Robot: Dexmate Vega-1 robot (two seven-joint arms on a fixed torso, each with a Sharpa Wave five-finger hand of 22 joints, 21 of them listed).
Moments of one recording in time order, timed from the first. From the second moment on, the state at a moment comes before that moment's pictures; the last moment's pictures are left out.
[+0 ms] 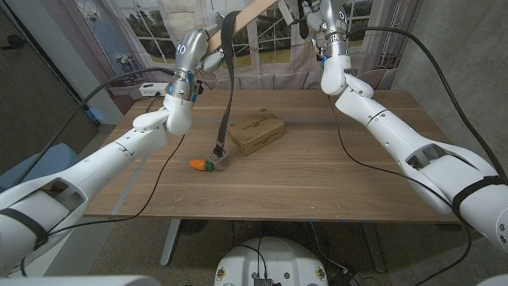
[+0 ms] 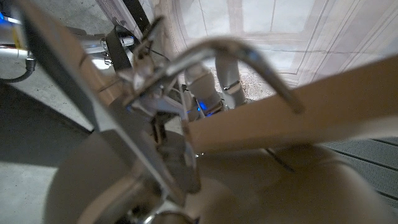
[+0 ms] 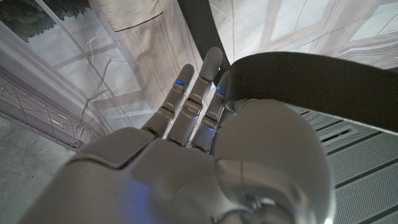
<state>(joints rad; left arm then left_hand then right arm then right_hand) 0.50 0.77 0.66 -1.51 0.58 -0.29 0.94 0.63 0.04 0.75 0.17 0.51 0.70 -0.02 0.83 0.56 0.87 -0.16 1.57 1.24 1.37 -0.20 1.08 1.15 0.75 -0.08 1.55 0.42 -0.30 -0.39 -0.62 -1.29 -0.44 0.06 -0.67 1.04 0.17 0.31 0.04 0.33 0.56 -0.11 0.81 0.34 0.74 -0.16 0.70 0.57 0.98 -0.15 0.42 1.19 0.42 -0.05 0.87 0.20</state>
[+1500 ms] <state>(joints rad) 0.37 0.88 0.73 -1.93 0.81 0.29 0.11 0.63 0.04 0.75 0.16 0.51 0.71 -0.02 0.83 0.52 0.88 -0.16 1.57 1.24 1.37 -0.20 1.08 1.14 0.75 -0.08 1.55 0.41 -0.54 -0.29 -0.62 -1.07 -0.19 0.31 -0.74 1.04 0.16 0.31 0.03 0.33 0.56 -0.11 0.81 0.34 0.74 -0.16 0.70 0.57 0.98 -0.15 0.41 1.19 0.41 -0.05 0.90 0.20</state>
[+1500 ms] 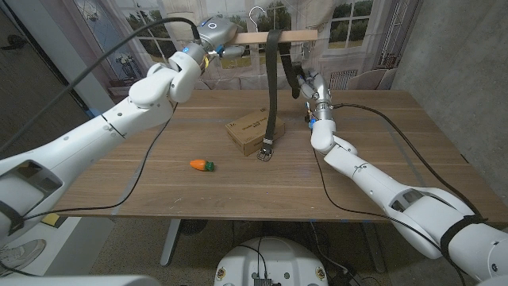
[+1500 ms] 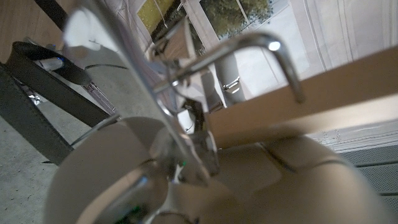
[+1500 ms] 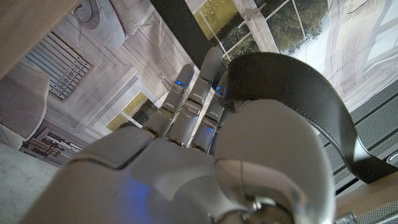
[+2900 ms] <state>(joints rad) 0.36 0.70 0.82 -1.75 0.99 0.45 0.42 0.64 0.03 0.75 0.16 0.51 0.71 -0.02 0.84 0.53 0.89 -0.17 1.57 1.24 1.38 -0.20 1.08 1.16 0.76 -0.08 1.55 0.41 -0.87 -0.22 -0.49 -1.28 -0.25 0.33 -1.06 1.04 0.16 0.32 0.03 0.33 0.56 -0.11 0.81 0.34 0.74 -0.16 0.70 0.57 1.00 -0.16 0.41 1.20 0.41 -0.04 0.92 0.20</state>
